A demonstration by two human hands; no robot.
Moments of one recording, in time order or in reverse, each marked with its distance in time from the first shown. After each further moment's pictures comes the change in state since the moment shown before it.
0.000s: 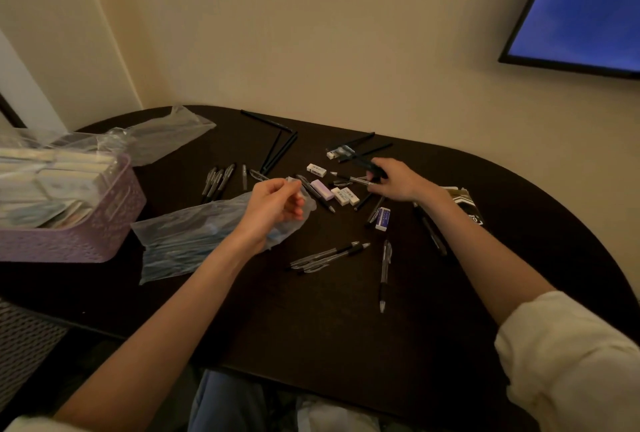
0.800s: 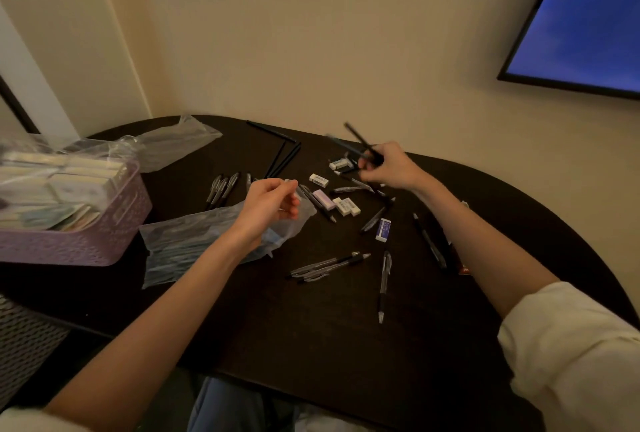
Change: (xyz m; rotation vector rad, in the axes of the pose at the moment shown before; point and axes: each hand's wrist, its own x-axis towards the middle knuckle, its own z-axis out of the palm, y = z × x) left_hand 0.005 0.013 -0.007 0.035 0.023 0.030; right_hand 0.006 -0.029 -0.027 0.320 0.108 -0.072
